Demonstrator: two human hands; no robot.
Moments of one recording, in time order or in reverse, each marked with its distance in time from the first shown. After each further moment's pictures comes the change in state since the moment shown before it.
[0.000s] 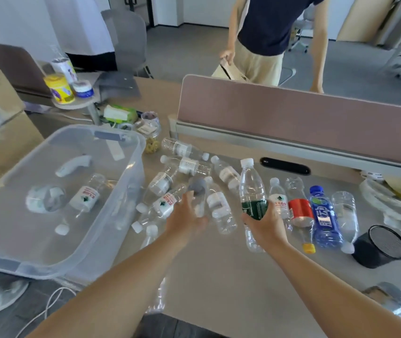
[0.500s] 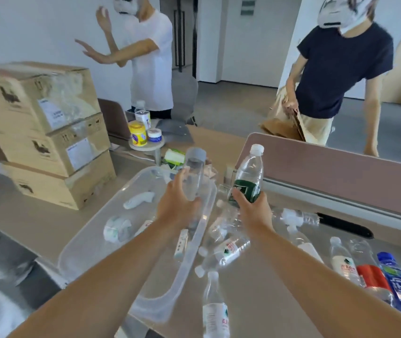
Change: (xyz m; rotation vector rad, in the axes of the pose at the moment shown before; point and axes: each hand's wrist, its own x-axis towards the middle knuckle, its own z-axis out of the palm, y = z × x) left_hand 0.016 -0.047 -0.221 -0.163 0.417 0.202; right_hand -0.027 -0.222 0.102 0.362 -0.048 -0.192
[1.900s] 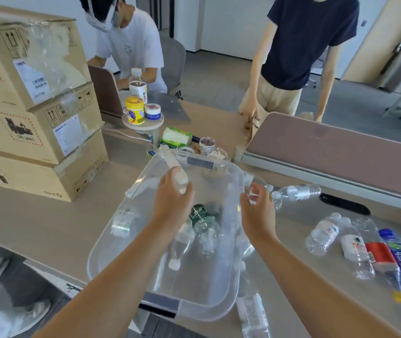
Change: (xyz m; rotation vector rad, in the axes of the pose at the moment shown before) left_hand 0.041 -0.093 -0.043 -0.153 0.007 -0.031; right_hand -0.027 0.004 0.103 -0.238 0.184 -0.117
